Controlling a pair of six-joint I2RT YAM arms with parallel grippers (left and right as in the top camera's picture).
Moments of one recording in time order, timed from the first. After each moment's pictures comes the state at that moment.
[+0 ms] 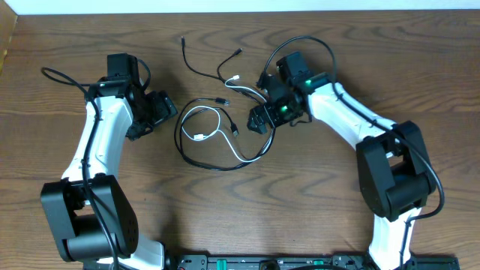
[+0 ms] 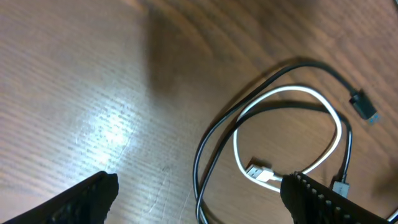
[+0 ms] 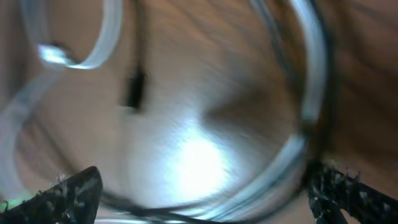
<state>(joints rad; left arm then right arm) 0.11 1.71 1.27 -0.89 0.10 -0.43 0.46 2.05 1.46 -0.66 -0.36 0.01</state>
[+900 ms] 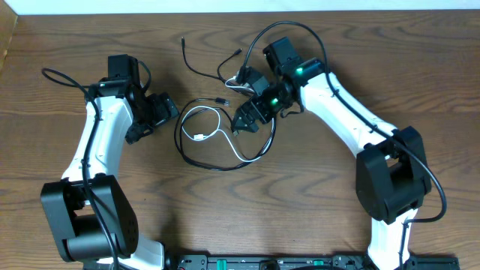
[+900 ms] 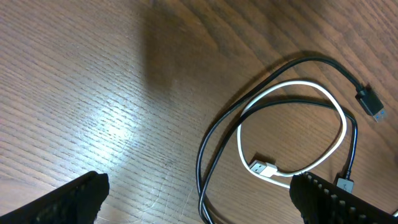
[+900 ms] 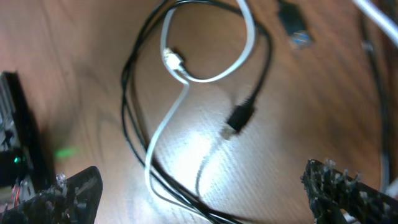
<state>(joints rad) 0.11 1.71 1.27 -0.91 0.10 -0.43 0.51 2.05 1.66 -0.82 -0.61 -0.22</state>
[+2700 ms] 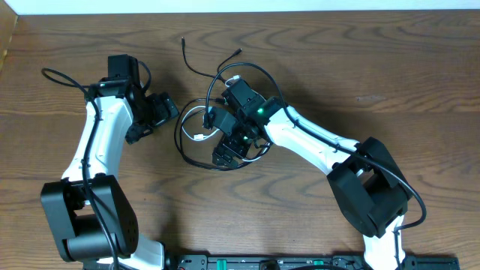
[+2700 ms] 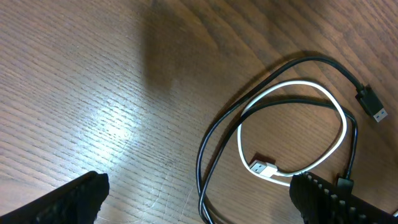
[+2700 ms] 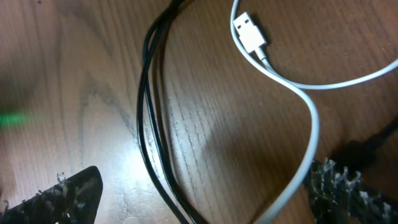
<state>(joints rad) 0.11 1.71 1.27 -0.91 0.10 -0.43 0.74 2.05 1.49 -0.62 -0.44 -0.30</state>
